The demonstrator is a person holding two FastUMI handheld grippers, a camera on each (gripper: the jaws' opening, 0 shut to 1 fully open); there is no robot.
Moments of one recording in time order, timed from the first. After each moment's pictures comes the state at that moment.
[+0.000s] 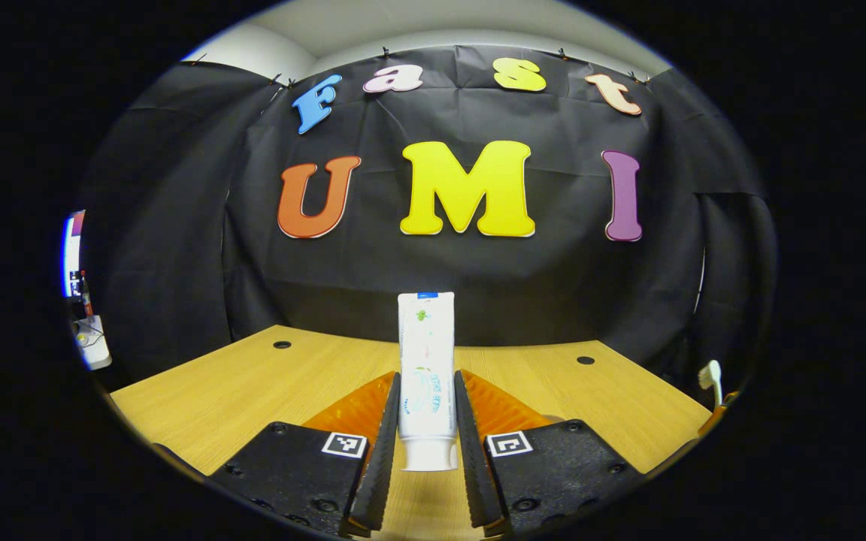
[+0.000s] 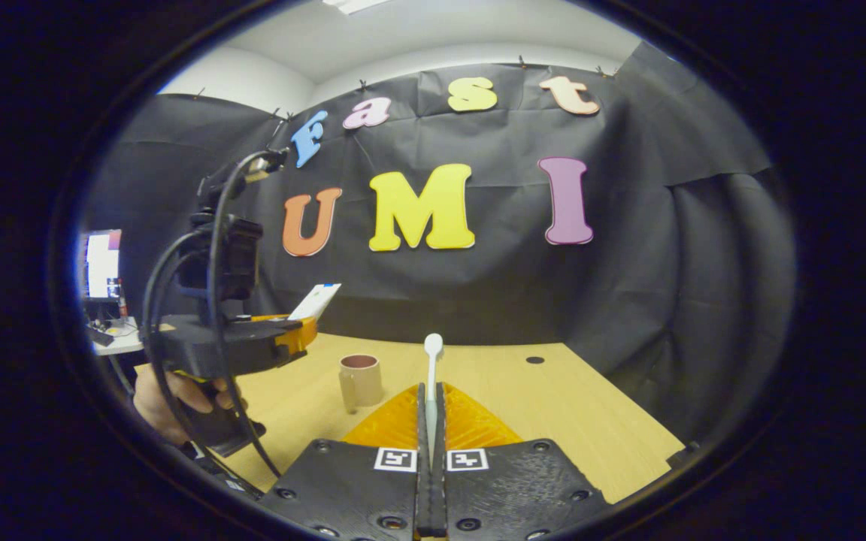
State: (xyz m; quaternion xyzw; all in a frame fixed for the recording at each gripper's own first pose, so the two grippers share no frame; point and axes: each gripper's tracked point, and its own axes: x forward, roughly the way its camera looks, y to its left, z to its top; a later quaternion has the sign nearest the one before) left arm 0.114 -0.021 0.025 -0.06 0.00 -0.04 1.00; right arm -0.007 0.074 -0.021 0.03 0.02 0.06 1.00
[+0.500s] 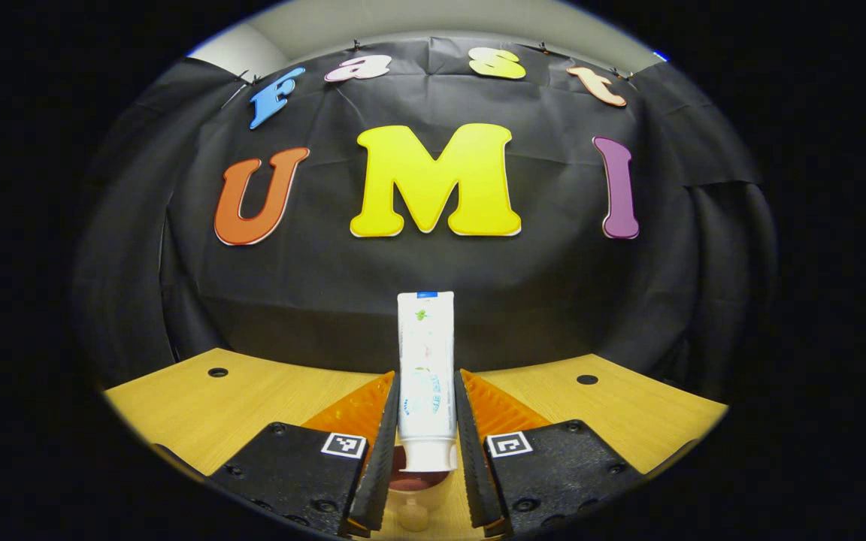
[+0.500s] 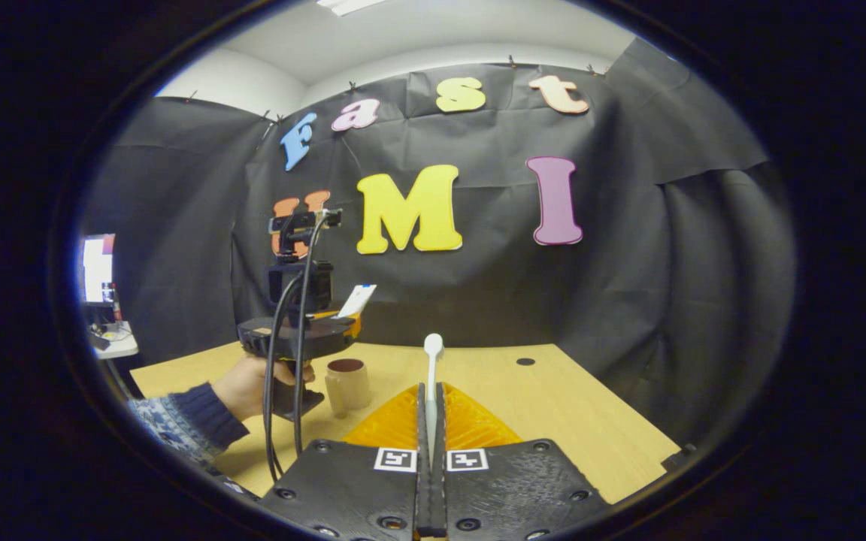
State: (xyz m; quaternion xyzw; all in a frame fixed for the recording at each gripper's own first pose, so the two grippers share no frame) left arm 0.232 -0.065 0.009 -0.05 -0.02 -0.10 0.99; right arm 0.002 0.059 -0.019 0.04 0.02 0.05 1.00
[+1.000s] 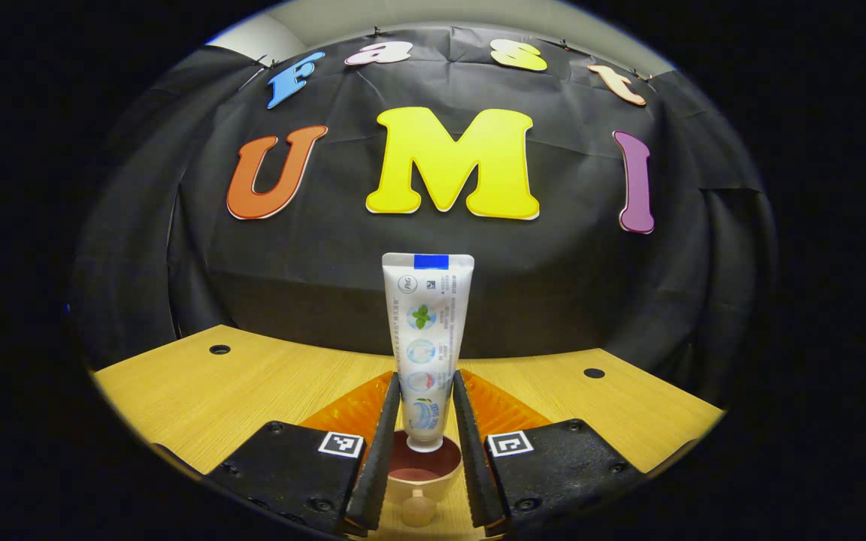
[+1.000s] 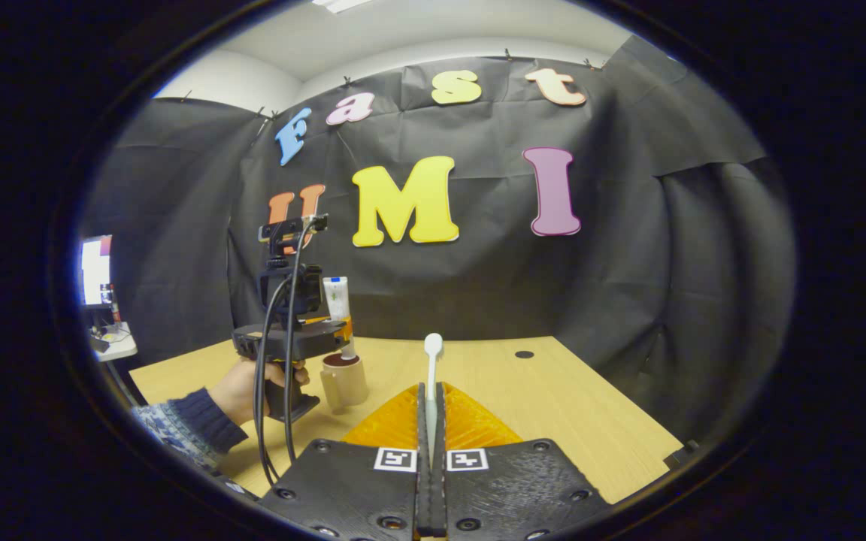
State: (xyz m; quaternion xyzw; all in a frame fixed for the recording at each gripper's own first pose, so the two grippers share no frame) left arm 0.234 -0.056 -0.010 -0.07 0.00 -0.09 0.99; right arm 0.009 0.060 -0.028 0.04 0.04 0.05 1.00
